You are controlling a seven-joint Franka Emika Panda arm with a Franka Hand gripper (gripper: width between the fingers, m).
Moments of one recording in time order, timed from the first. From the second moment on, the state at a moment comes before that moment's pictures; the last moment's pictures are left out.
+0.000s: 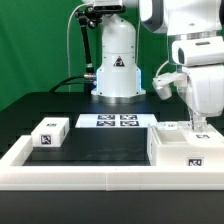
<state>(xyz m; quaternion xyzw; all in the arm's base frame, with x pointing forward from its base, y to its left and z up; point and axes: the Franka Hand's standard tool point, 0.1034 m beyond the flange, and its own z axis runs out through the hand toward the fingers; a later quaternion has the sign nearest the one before) 0.555 0.110 0.057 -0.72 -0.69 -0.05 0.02</state>
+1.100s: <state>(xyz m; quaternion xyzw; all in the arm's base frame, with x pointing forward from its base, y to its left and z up) 0.577 0.110 0.055 -0.72 -0.69 -0.03 0.04</state>
